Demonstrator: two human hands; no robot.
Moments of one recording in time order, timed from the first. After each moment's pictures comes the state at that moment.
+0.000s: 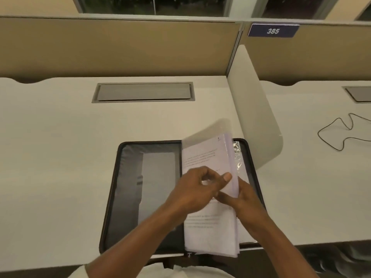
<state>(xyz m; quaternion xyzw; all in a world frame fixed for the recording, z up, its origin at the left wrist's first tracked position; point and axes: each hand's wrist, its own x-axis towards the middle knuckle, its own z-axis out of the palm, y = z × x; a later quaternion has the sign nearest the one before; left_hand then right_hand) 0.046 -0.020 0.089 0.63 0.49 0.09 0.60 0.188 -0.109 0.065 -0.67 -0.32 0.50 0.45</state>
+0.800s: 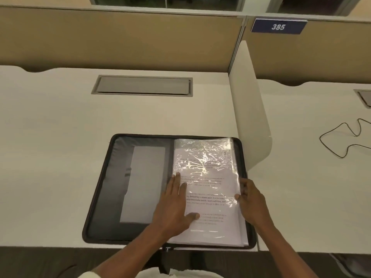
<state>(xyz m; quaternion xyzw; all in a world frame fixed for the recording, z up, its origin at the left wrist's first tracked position) 0.045 -0.069 -0.042 0.81 0.51 -0.04 0.28 0.298 -0.132 -0.039 -0.82 -0.37 0.36 0.25</state>
